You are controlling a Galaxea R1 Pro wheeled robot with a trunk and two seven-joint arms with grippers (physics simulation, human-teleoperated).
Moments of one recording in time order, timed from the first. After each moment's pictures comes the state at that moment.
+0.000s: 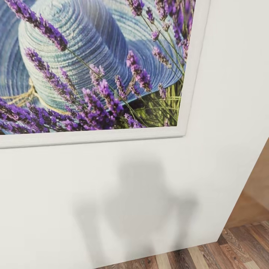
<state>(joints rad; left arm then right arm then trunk) 0.00 -0.01 0.01 -0.37 0.08 -0.30 0.00 -0.01 0.00 -0.01 -0.36 0.00 -0.14 -0.02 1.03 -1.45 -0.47</state>
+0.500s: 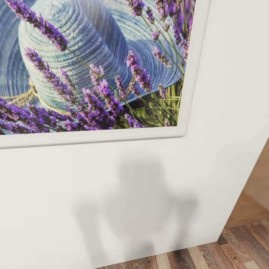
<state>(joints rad) 0.00 -0.01 0.02 -0.38 0.09 -0.30 0.00 -0.01 -0.01 -0.01 -0.36 0.00 -0.14 -0.01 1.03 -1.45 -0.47</state>
